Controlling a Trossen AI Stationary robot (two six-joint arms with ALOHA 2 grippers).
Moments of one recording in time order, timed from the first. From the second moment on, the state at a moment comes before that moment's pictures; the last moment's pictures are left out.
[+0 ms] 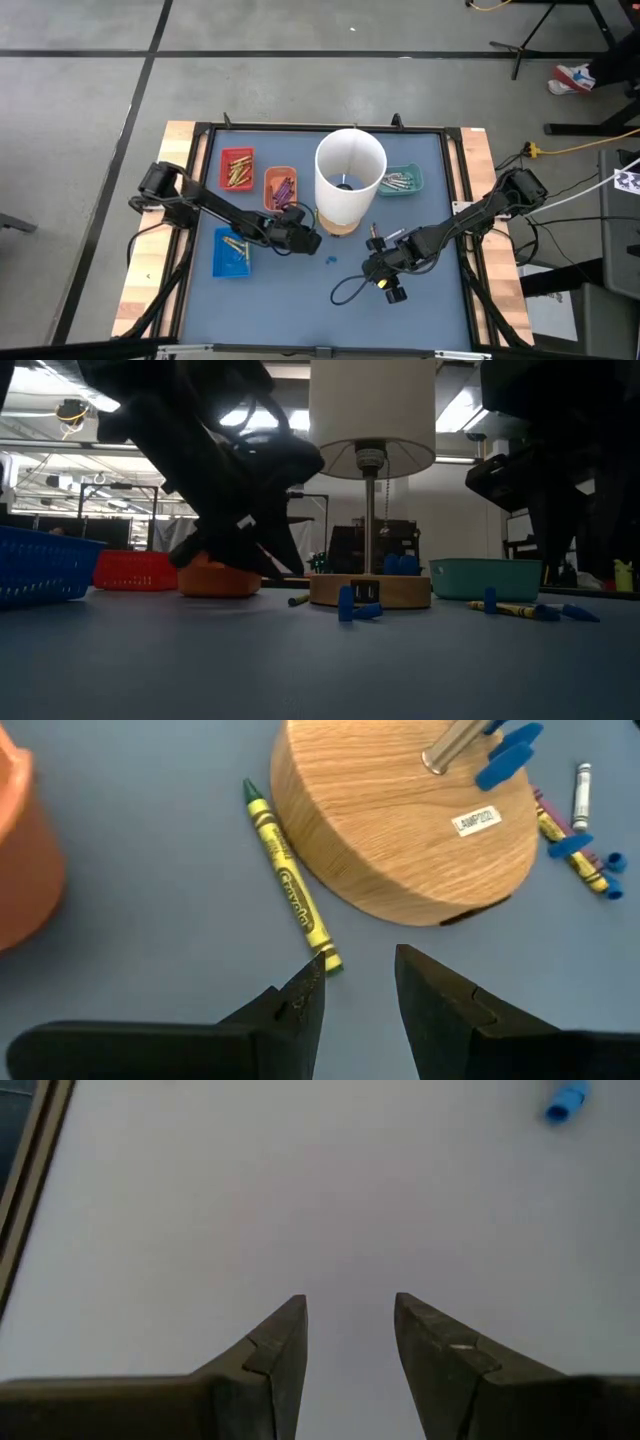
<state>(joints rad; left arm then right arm) -0.25 1.79 0.86 0.05 -0.52 -1.20 0.48 1.61 0.93 -0.41 -0.09 0.20</state>
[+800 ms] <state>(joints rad) -0.23 1.82 0.86 0.07 -0.57 -1.19 0.48 1.61 0.93 -0.41 -0.05 0.20</state>
